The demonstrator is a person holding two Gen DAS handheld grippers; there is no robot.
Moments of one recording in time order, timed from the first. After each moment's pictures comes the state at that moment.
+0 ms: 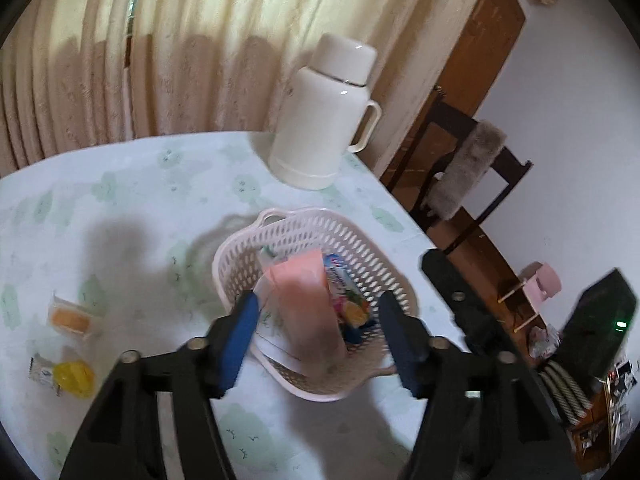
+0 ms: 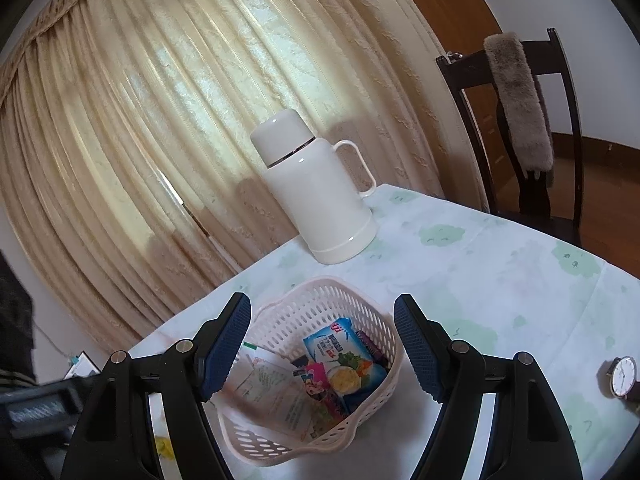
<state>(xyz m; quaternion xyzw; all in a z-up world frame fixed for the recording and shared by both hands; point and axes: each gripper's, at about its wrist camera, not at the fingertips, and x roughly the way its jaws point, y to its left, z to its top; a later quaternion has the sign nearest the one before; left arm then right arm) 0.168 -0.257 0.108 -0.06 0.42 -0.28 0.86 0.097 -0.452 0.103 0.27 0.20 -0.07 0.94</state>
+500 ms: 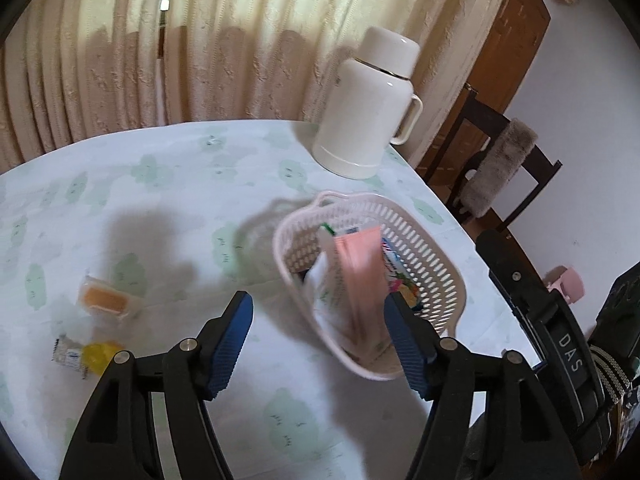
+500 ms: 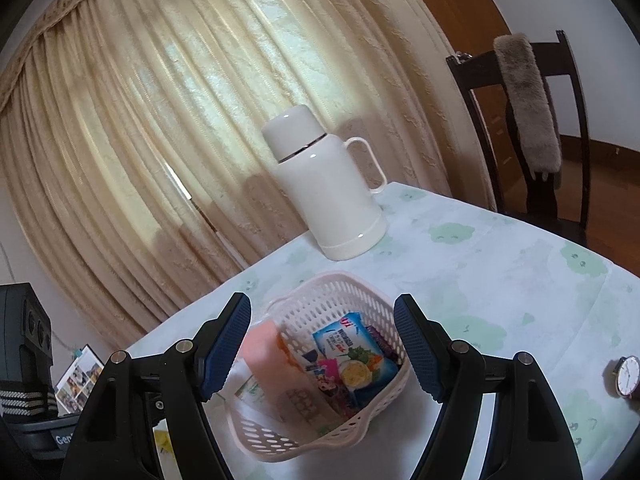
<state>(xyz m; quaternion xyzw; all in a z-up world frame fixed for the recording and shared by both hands) 0.163 -0.224 0.099 -0.05 0.43 -0.22 0.88 0.097 -0.442 0.103 0.27 0.19 -0.05 0.94</state>
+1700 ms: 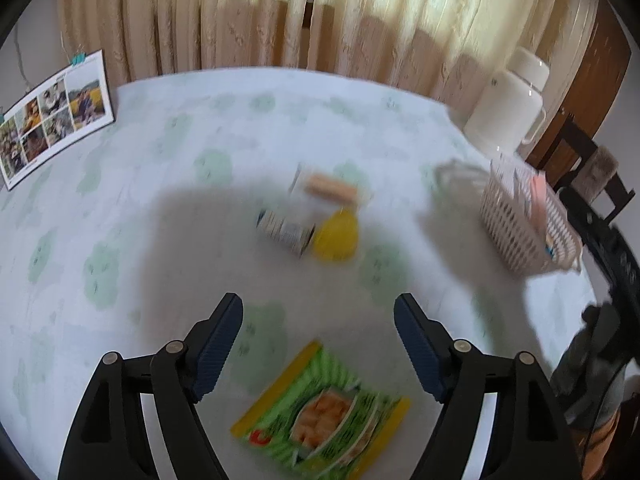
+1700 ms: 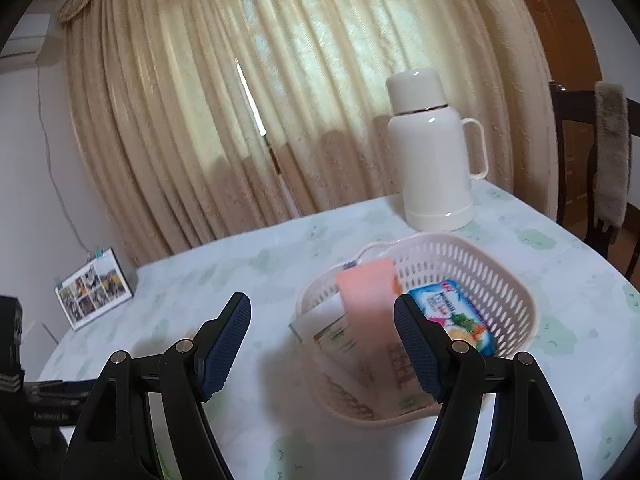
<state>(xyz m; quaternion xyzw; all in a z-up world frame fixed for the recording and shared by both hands) 0.095 -0.056 0.045 -0.06 0.46 -0.06 0.88 0.112 -0.359 0.090 0.13 0.23 0.06 0.96</state>
